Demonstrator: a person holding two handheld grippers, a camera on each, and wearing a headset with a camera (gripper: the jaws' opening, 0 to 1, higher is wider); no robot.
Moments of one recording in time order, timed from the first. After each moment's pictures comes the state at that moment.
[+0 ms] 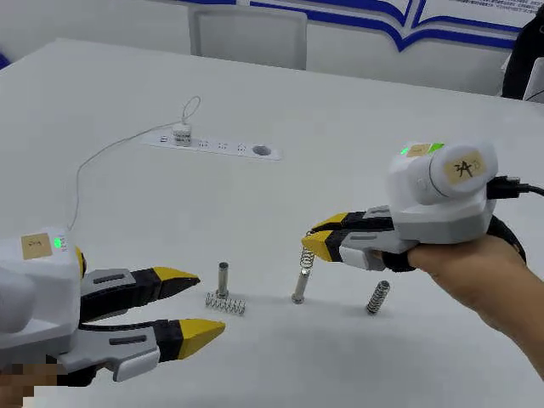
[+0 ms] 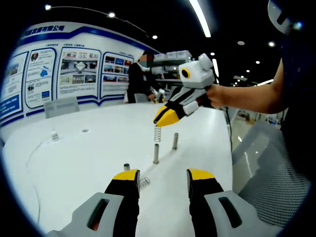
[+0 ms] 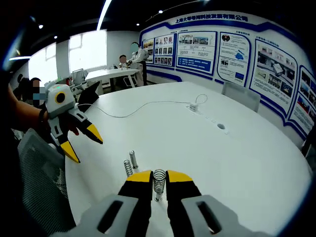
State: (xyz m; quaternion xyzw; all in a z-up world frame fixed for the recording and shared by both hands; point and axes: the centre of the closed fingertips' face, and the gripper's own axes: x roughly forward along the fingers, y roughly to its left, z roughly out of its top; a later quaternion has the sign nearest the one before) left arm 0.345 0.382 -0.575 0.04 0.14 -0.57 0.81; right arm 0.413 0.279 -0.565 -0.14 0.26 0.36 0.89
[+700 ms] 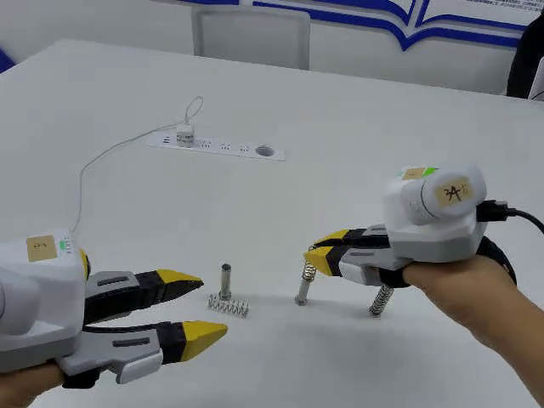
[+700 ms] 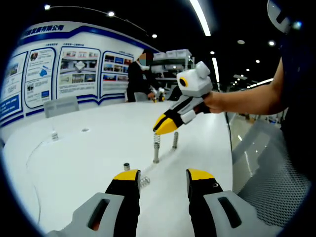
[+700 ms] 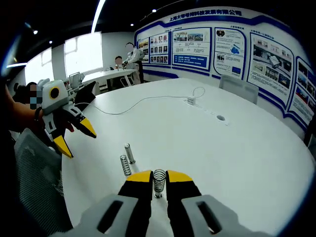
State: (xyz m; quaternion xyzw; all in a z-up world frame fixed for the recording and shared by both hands) left arm 0.346 0.382 -0.577 0.04 0.14 -0.57 0.81; right arm 0.415 0.271 -0.590 -0.11 0.27 0.35 0.89
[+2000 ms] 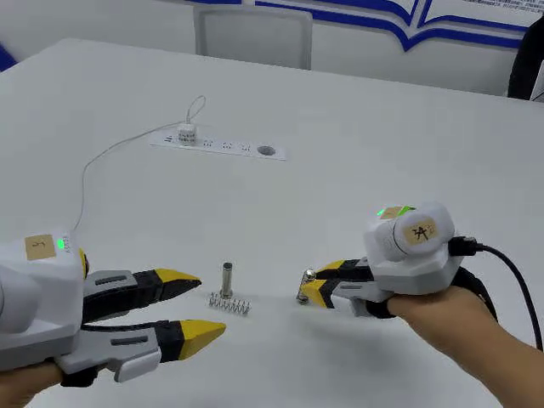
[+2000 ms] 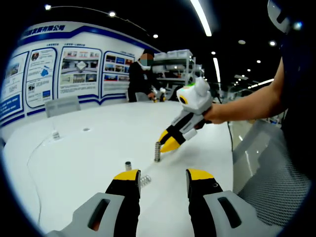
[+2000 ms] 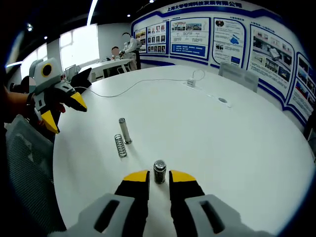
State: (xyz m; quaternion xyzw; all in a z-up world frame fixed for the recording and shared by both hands) left arm 0.345 0.385 -0.578 0.04 0.14 -0.57 0.81; right arm 0.403 0.265 -0.637 -0.13 0.31 0.33 0.88
